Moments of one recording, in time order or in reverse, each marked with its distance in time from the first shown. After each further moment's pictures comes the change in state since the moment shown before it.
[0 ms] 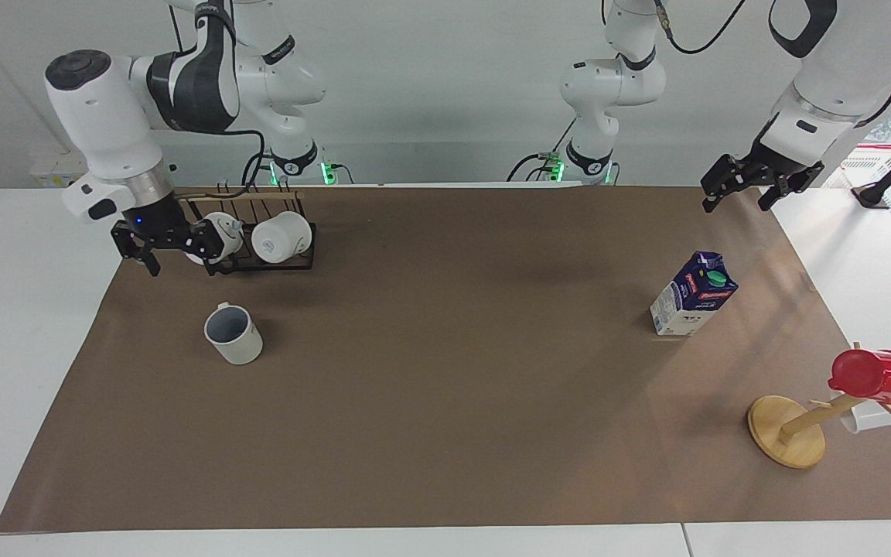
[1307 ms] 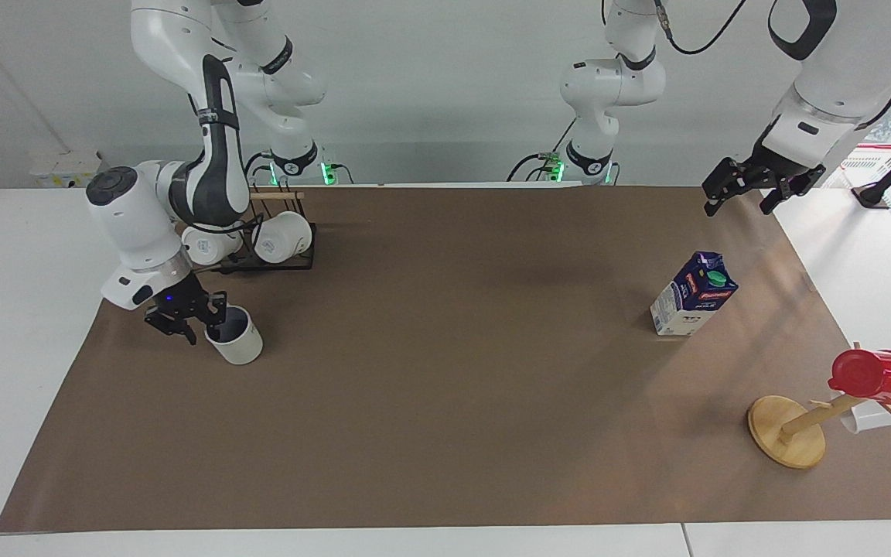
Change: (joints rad) left arm 0.002 -0.007 0.002 -0.044 0.000 0.092 -0.002; right arm -0.012 0.182 0.010 -0.101 0.068 0.285 -0.263
